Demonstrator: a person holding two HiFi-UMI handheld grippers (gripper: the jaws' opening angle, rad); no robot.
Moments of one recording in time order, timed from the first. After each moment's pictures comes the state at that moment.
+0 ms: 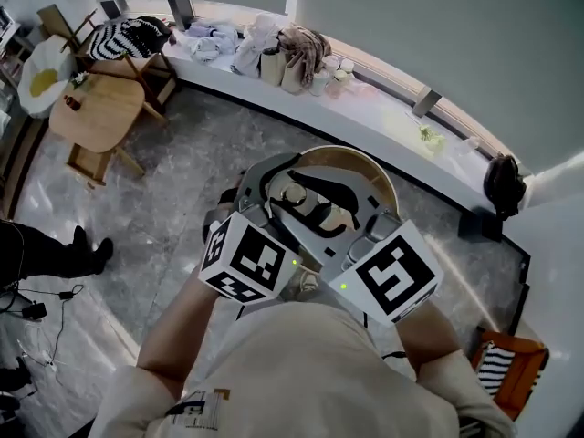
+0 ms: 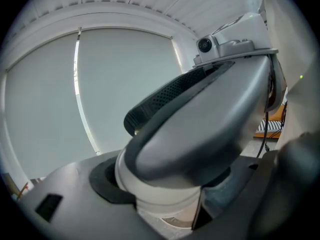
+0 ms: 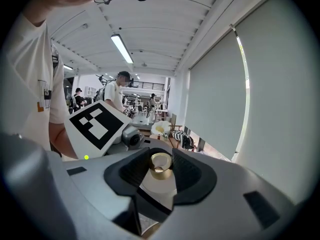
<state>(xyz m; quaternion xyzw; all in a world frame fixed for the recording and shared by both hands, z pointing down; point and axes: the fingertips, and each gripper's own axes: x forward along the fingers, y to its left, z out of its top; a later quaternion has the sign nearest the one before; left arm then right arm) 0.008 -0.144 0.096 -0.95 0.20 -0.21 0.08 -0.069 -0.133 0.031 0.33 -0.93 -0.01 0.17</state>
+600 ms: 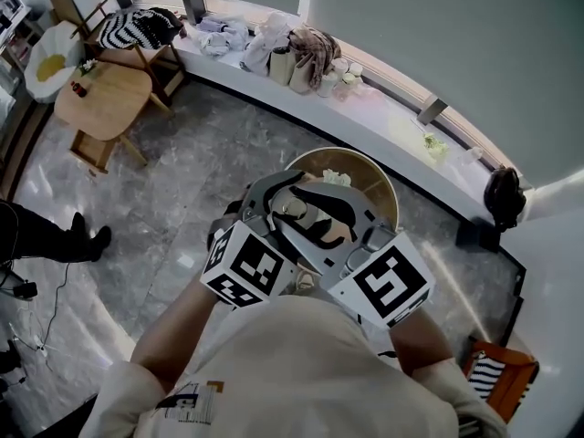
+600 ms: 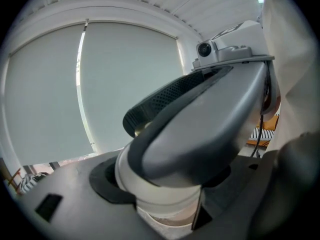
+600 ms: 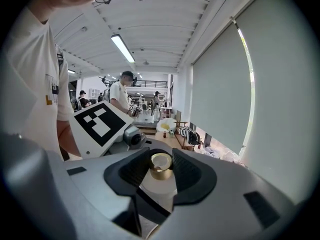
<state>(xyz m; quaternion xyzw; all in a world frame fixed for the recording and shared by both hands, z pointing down) 0.001 -0.123 0.112 -0.96 0.19 -0.21 0.03 -0.077 -0.115 0.048 0.31 -0.93 0.02 0.18</state>
